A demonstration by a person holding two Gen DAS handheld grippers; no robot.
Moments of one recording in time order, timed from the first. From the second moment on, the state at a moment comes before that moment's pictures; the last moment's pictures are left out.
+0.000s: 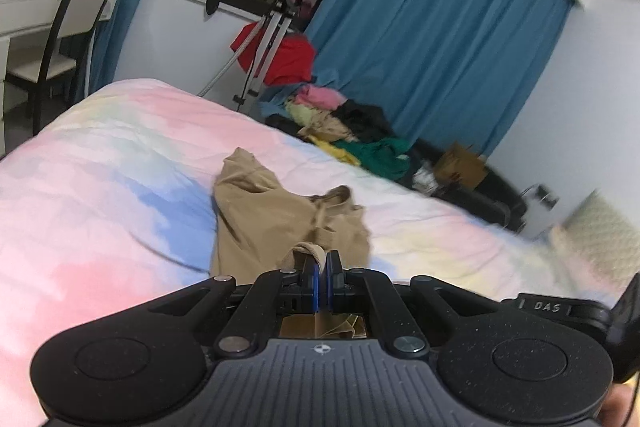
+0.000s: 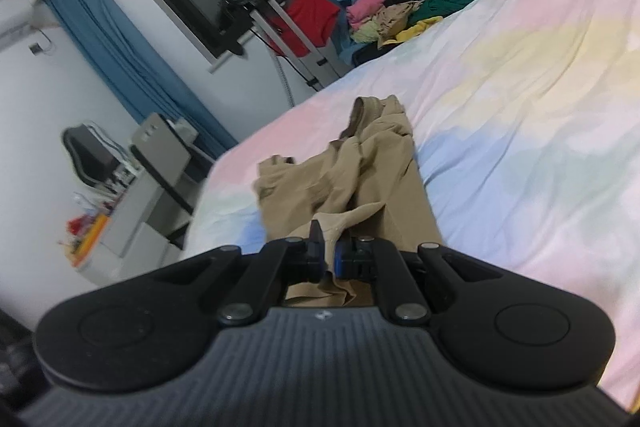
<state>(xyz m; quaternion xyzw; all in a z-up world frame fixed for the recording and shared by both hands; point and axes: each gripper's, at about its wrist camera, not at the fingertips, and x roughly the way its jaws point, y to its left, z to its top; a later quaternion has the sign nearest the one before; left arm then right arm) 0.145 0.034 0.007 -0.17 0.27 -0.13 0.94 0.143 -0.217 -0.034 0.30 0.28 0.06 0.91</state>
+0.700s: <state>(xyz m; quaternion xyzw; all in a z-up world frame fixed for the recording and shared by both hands) 0.225 0.006 -0.087 -0.07 0.33 -0.11 0.93 0.217 -0.191 -0.118 0.19 0.37 0.01 0.91</state>
